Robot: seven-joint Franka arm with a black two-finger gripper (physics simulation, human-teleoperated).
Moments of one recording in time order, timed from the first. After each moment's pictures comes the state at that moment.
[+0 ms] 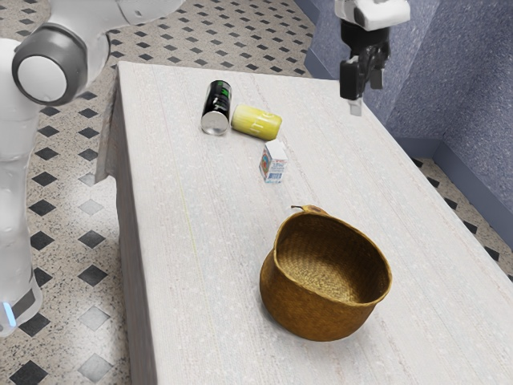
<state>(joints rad) 0.05 0.18 -0.36 -0.99 0.10 1.55 0.55</state>
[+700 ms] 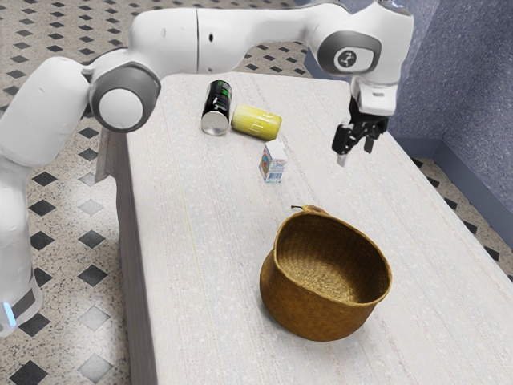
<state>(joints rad) 0.12 0.52 -0.27 -0.94 0.14 1.58 1.04</state>
